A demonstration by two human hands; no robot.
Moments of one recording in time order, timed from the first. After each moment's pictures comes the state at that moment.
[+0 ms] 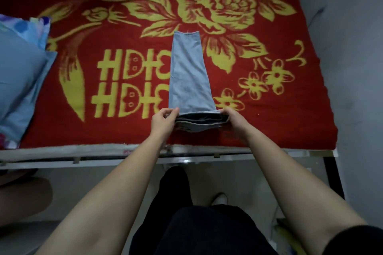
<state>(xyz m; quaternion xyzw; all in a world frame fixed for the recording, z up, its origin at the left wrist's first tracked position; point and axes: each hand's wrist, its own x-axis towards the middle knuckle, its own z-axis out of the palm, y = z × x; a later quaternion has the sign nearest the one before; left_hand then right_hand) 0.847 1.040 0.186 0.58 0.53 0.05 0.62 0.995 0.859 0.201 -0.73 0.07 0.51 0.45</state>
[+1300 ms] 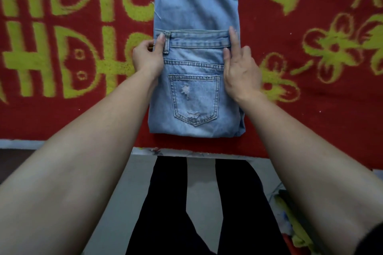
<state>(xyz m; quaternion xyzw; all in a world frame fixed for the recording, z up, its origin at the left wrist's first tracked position) 1.018 1.190 -0.103 0.61 0.63 0.04 0.48 1.132 0.997 -0.076 -0.93 -0.26 0.21 0.14</state>
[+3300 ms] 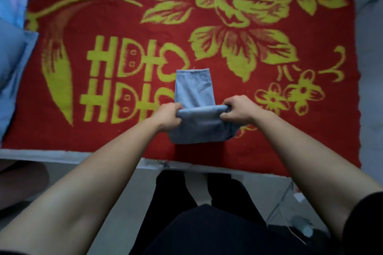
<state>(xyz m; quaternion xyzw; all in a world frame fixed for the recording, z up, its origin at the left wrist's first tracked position) 0.976 1.154 0.142 0.86 0.27 -0.27 0.34 1.160 0.979 0.160 -0.81 -0.42 0.40 0.01</state>
